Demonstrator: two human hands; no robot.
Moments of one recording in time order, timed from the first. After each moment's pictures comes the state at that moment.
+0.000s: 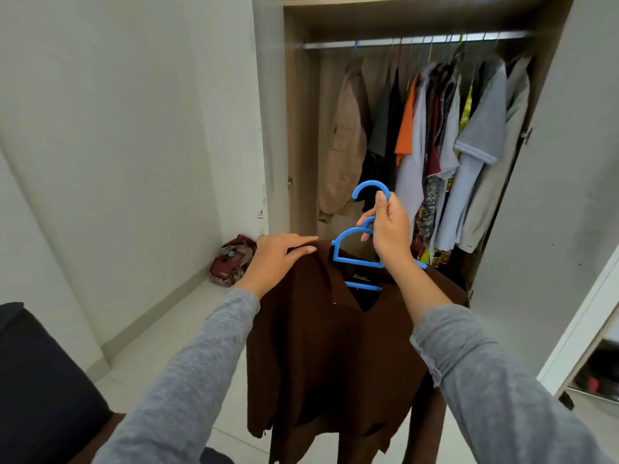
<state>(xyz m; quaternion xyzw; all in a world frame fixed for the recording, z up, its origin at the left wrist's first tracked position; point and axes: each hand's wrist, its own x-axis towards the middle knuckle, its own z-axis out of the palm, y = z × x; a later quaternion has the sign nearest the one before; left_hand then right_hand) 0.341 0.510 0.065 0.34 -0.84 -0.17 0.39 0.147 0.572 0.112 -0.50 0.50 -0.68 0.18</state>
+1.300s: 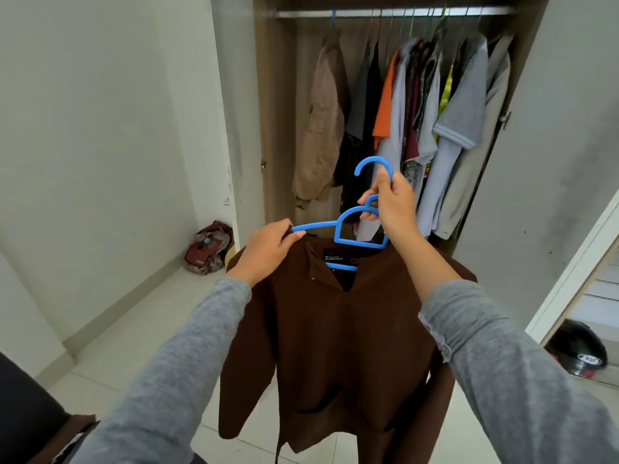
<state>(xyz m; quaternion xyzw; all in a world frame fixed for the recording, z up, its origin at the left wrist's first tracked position) 0.278 0.485 0.051 0.39 -0.84 -0.13 0.34 0.078 0.558 0.121 -0.48 0.54 -0.66 0.16</state>
